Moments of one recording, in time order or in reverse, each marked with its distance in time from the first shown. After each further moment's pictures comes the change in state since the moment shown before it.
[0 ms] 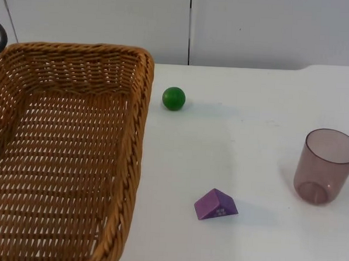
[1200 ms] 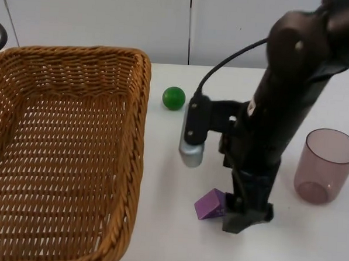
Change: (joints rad) right arm 0.584 1.133 -0.467 -0.331 -0.136 -0.331; left arm 0.000 0.000 0.000 0.006 0.013 -0.052
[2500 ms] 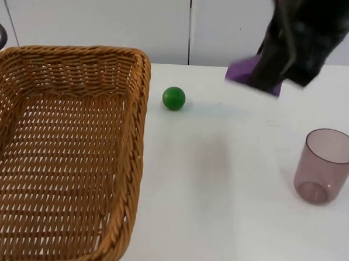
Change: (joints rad) right arm 0.000 -0.456 -0.094 -0.045 0.263 0.279; left arm 0.000 0.000 0.000 0.002 -0.004 -0.002
